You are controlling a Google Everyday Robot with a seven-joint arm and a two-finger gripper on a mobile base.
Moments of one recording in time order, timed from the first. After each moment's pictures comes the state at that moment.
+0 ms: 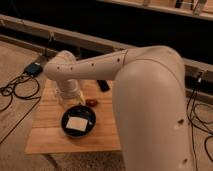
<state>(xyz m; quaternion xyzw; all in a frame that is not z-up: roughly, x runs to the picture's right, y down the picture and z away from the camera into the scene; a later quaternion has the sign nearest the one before) -0.170 0.079 0.743 -0.25 0.23 0.61 0.72</state>
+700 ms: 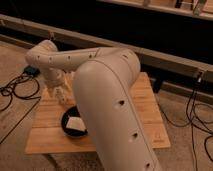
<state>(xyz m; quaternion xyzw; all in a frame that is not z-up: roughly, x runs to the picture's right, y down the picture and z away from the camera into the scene) -0.251 0.019 0.784 -0.26 0.20 0.57 0.75</state>
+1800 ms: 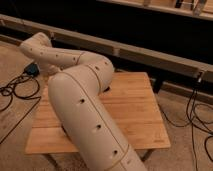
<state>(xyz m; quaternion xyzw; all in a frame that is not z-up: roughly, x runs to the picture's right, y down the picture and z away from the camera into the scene) -0.286 -0.045 0.849 -0.22 0.18 0.56 0.78</state>
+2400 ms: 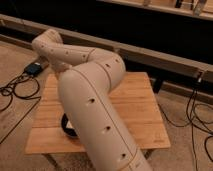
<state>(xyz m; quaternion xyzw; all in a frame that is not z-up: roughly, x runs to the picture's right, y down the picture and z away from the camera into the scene) -0.208 -0.067 0.847 -0.18 0.21 0.61 0.74</state>
